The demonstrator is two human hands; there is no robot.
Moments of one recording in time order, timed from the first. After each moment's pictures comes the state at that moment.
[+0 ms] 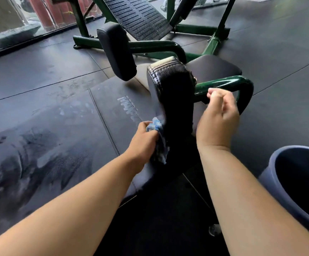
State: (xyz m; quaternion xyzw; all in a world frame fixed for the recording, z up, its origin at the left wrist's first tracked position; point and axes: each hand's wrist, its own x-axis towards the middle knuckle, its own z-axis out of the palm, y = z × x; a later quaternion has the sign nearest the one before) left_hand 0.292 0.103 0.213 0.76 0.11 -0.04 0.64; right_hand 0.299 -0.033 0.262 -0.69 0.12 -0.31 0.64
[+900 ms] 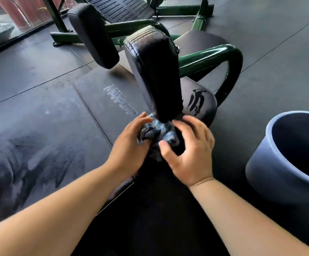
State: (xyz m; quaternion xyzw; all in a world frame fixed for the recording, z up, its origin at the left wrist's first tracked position) left_hand 0.256 0.125 0.180 0.91 -0.09 0.05 0.40; right_hand 0.233 -0.032 0.157 -0.89 -0.02 -0.29 0.35
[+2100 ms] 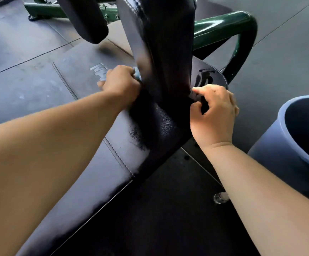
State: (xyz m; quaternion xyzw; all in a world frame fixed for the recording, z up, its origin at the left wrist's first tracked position) left_hand 0.407 0.136 0.181 0.95 0.05 0.07 0.29; right_hand 0.287 -0.052 0.160 -0.89 0.09 -0.29 0.35
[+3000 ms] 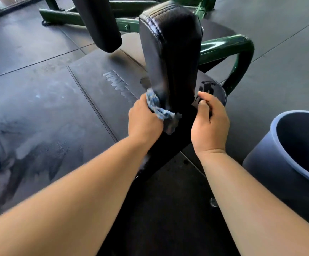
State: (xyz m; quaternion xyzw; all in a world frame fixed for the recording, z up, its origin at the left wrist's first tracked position) left_hand 0.298 0.097 0.181 0.89 0.07 0.07 0.45; right_hand 0.272 -0.033 0.175 -0.80 0.09 -0.29 0.51
